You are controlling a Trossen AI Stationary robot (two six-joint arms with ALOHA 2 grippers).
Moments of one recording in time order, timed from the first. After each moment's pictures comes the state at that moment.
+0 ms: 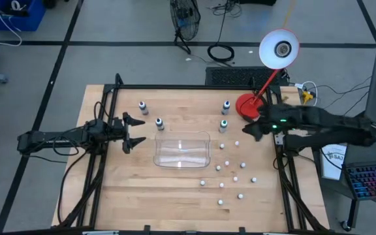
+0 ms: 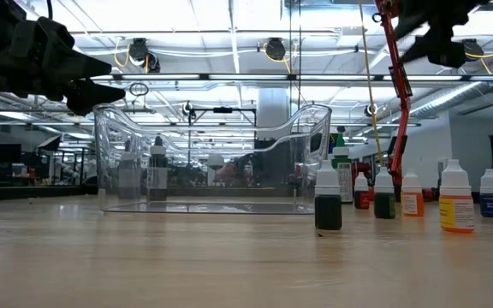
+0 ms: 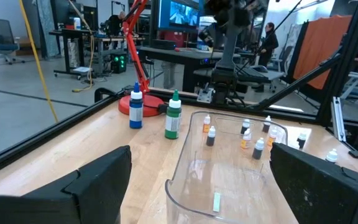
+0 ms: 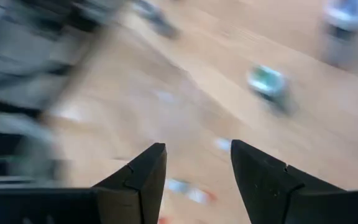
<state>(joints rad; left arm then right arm) 0.13 0.24 0.01 0.24 0.00 -0.11 -0.09 0.79 0.91 -0.89 0.08 0.85</state>
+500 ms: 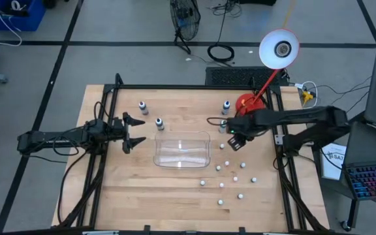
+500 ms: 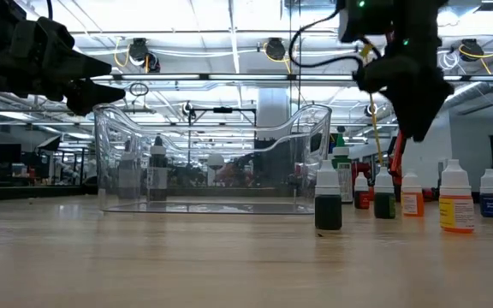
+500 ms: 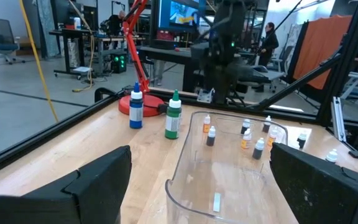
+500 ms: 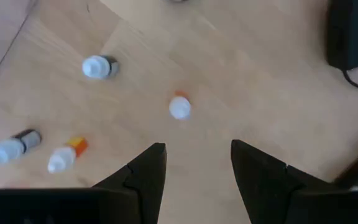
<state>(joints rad) 0.13 0.24 0.01 0.24 0.00 -0.11 -0.08 1.38 1.01 -1.16 0.08 0.82</state>
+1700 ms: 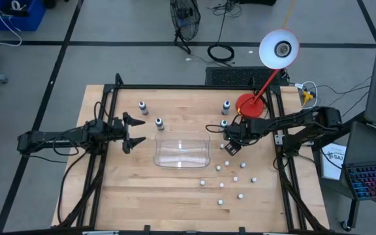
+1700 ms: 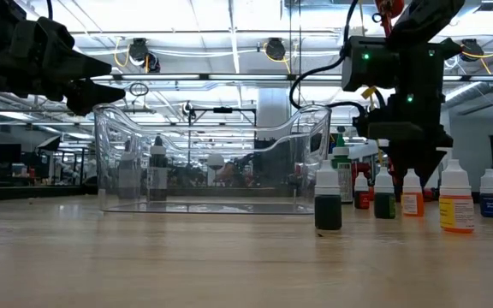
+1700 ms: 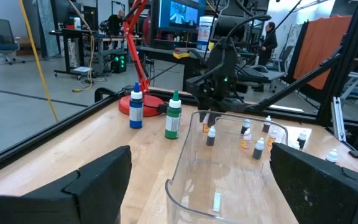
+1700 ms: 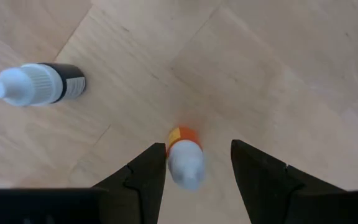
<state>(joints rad) 0.13 0.24 0.01 0.24 0.00 -0.11 -0.08 1.46 0.75 -0.77 0.11 0.78</state>
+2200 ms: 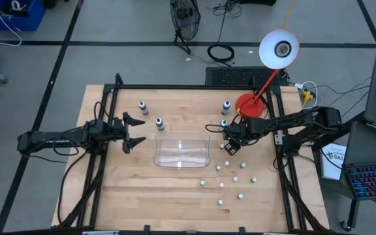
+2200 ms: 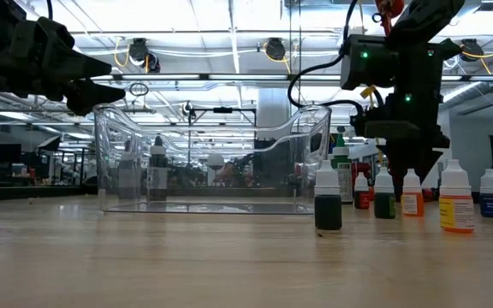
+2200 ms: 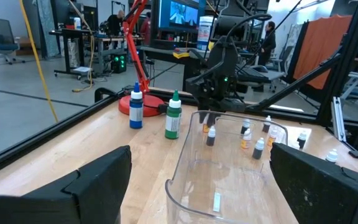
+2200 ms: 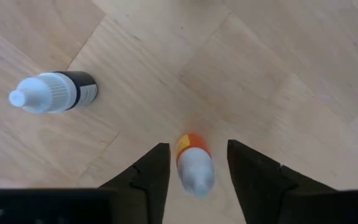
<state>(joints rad) 0.13 0.24 0.01 0.24 0.00 -0.11 -0.08 1.46 0.75 -0.74 0.11 0.77</state>
